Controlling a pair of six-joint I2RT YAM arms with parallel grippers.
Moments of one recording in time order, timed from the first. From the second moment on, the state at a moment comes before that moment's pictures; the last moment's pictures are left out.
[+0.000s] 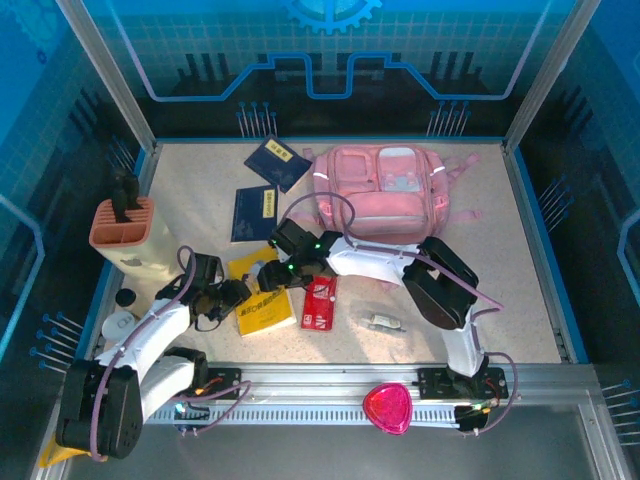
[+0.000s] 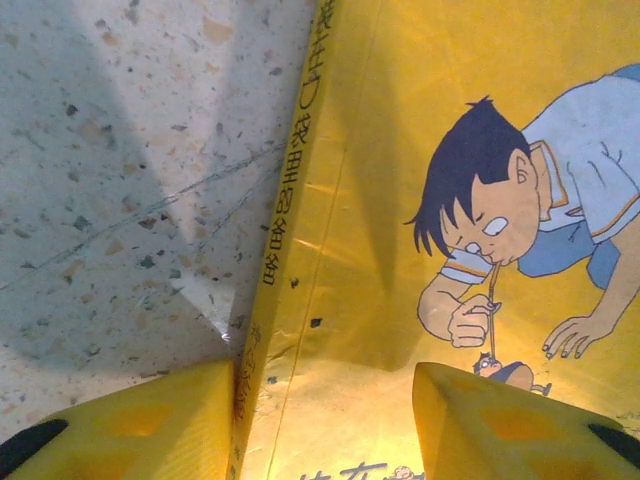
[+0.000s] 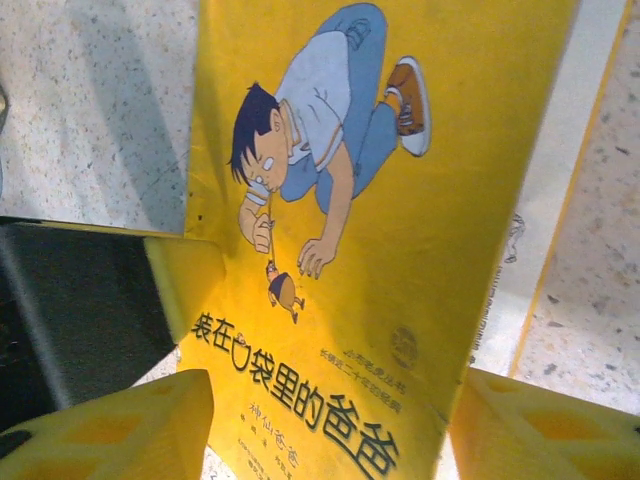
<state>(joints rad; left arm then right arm) -0.11 0.99 0.37 -0.50 0.25 -0.82 0.97 1.99 1.43 -0.45 -0.29 0.71</state>
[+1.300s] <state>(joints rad) -0.13 0.93 0.38 -0.51 0.24 -0.88 0.93 1.87 1.24 -0.24 -0.43 0.83</state>
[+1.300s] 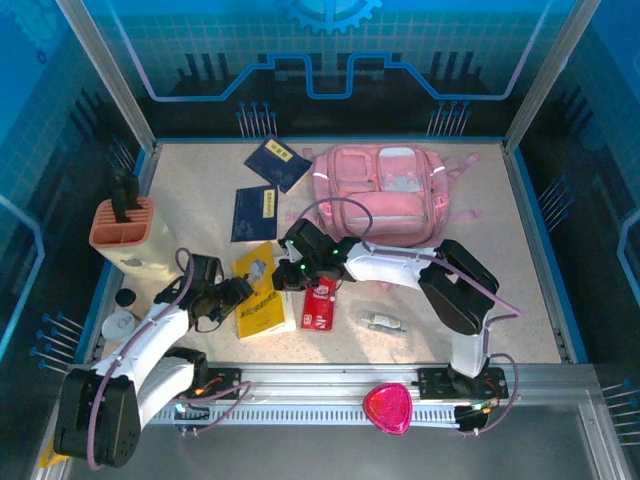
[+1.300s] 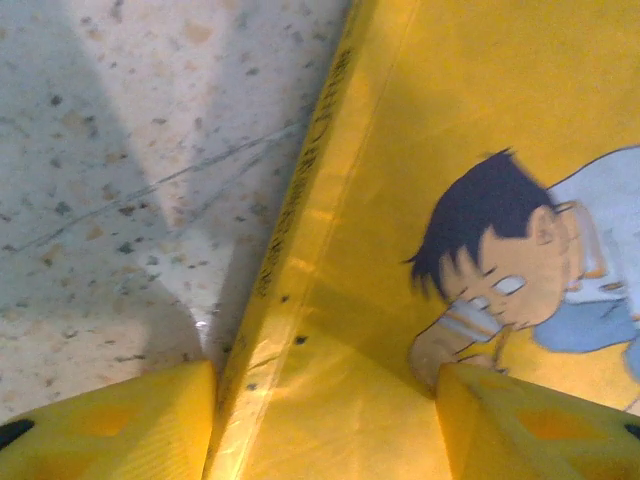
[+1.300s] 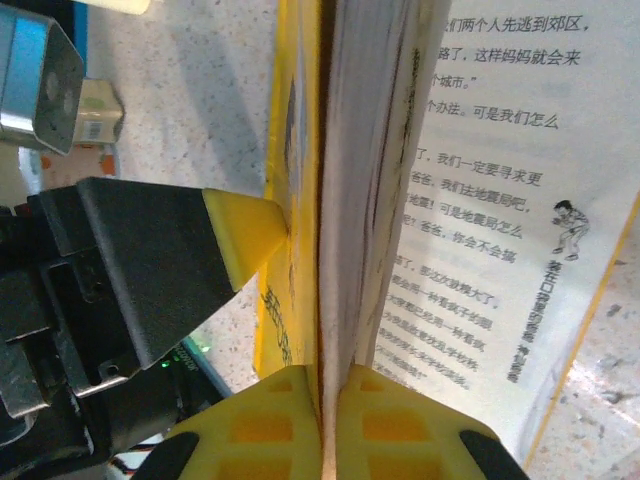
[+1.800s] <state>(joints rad) -0.10 0.74 0.67 -0.66 0.28 -0.88 0.80 1.57 1.17 -0.21 -0.52 0.85</state>
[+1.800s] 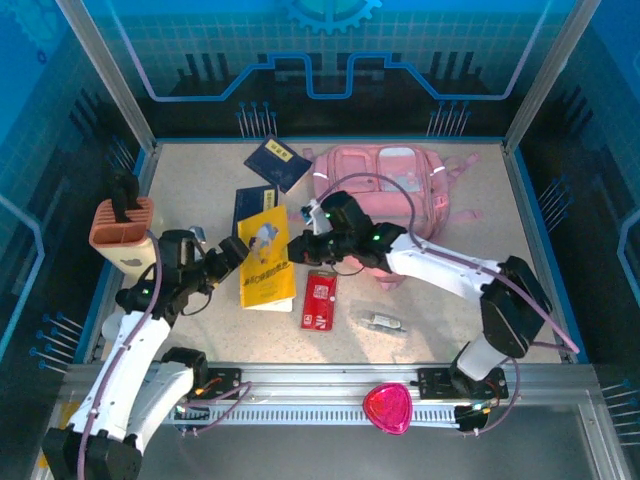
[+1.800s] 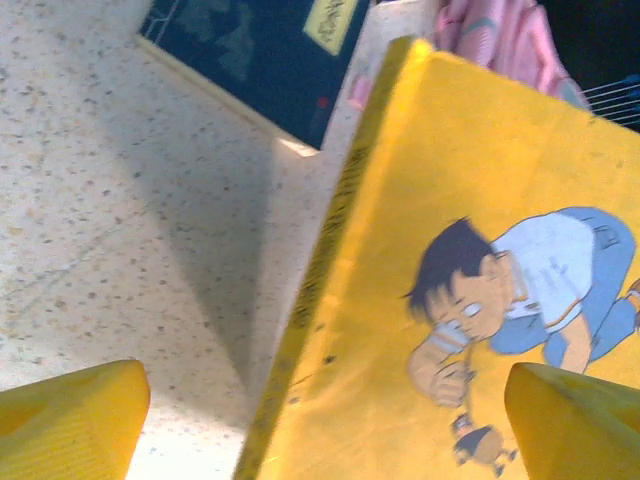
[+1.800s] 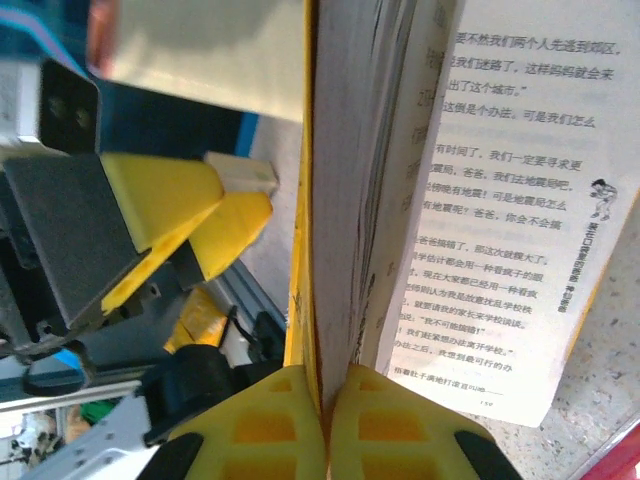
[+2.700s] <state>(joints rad) -0.25 0.85 0.65 -0.23 0.59 -1.11 0.55 1.41 1.05 -0.05 -0.77 0.95</state>
